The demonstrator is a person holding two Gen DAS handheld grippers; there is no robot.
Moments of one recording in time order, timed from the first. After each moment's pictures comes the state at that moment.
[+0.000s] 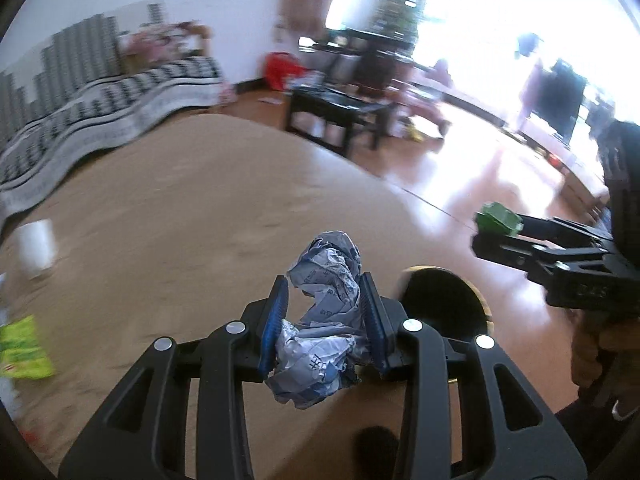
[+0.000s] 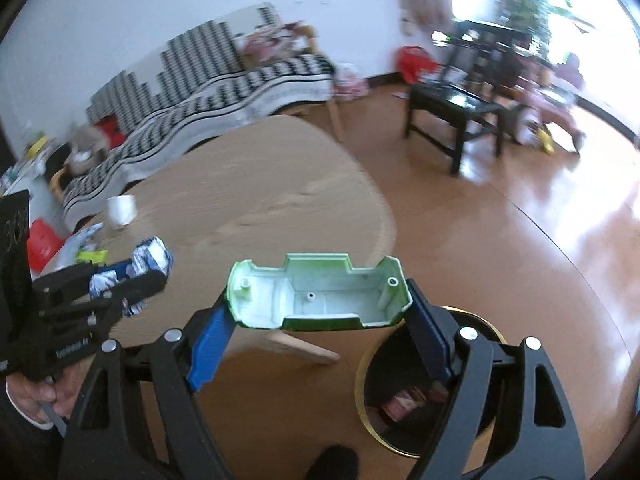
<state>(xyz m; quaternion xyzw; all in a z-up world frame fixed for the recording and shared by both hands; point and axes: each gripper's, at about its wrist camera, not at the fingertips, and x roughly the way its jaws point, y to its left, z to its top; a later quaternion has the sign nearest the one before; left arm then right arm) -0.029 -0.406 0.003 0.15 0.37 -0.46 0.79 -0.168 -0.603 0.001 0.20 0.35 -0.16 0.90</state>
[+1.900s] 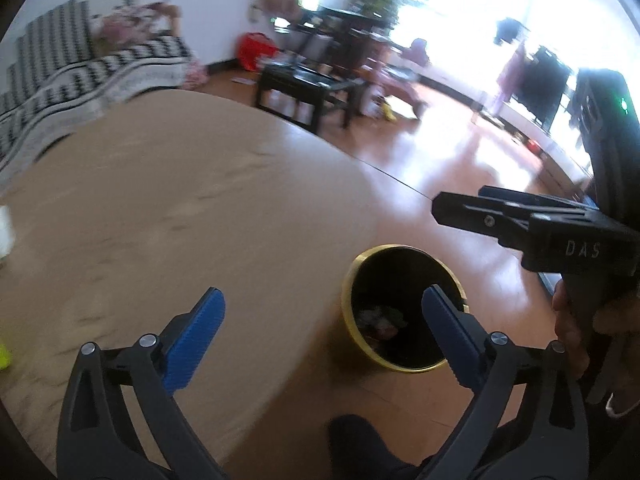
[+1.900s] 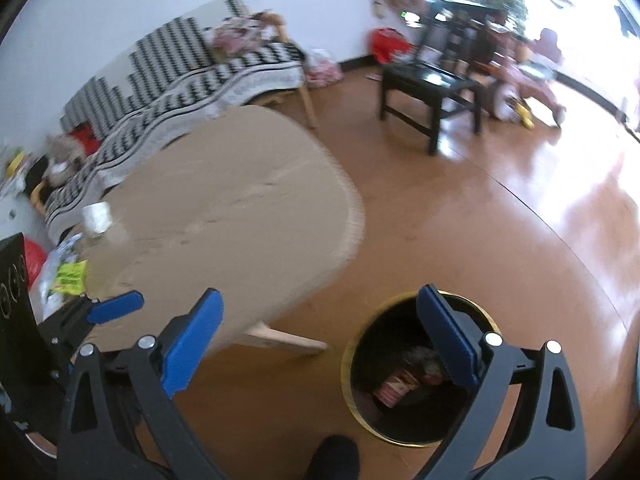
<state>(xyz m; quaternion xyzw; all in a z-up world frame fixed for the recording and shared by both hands) -0.033 -0.404 -0.013 0.14 0.40 -0.47 0.77 -0.143 -0.599 0.001 0.21 0.38 -0.18 0.88</state>
